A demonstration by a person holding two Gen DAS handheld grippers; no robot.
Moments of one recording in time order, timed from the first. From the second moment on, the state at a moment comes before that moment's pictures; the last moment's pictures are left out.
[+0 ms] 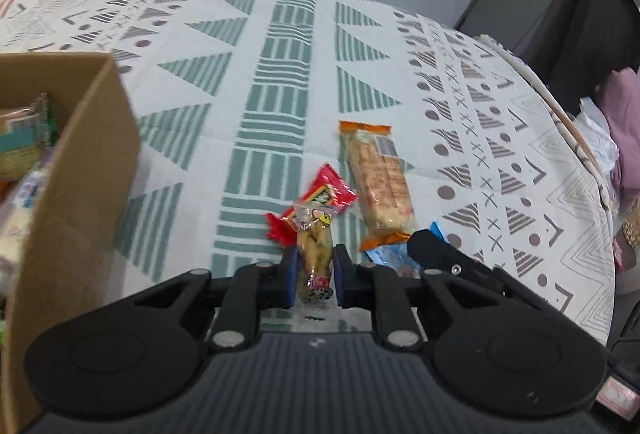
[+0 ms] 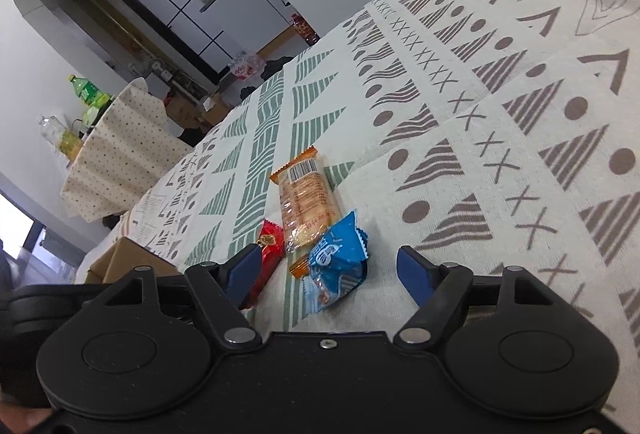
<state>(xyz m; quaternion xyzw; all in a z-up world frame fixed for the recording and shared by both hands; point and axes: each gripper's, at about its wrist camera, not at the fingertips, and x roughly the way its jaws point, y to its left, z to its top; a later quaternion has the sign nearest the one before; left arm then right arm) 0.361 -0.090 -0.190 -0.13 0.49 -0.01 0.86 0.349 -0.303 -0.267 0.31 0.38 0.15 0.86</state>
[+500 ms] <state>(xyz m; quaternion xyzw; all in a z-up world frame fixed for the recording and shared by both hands) 0.320 -0.070 -0.137 -0.17 0.43 -0.01 0.88 0.313 -0.296 -0.235 0.27 0.36 0.18 0.87</state>
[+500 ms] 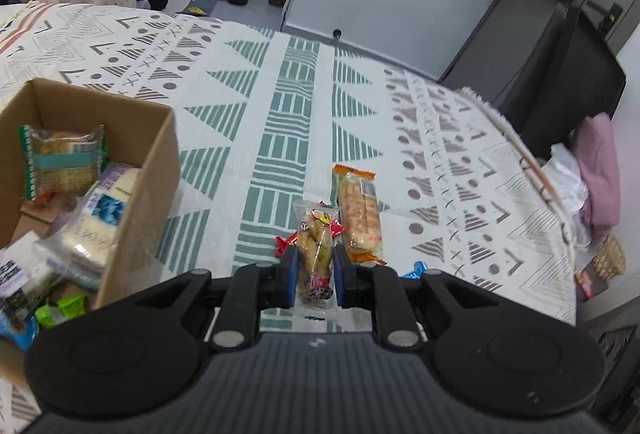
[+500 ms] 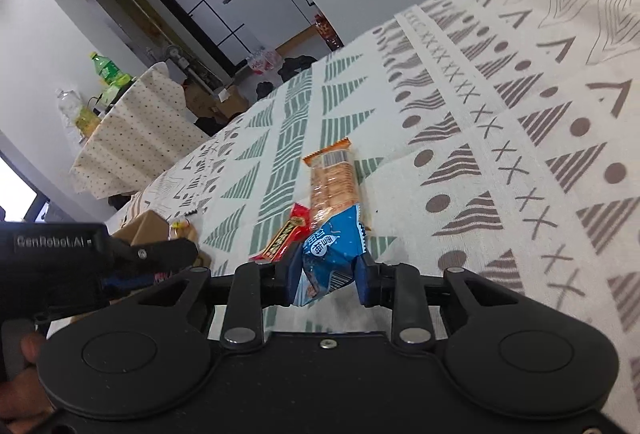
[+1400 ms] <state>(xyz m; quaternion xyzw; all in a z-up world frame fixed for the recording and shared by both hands) 0.259 0.016 -0.079 -0.24 0.36 0.04 0.90 0.262 -0.260 -0.136 0.25 0.31 0.18 0.90</state>
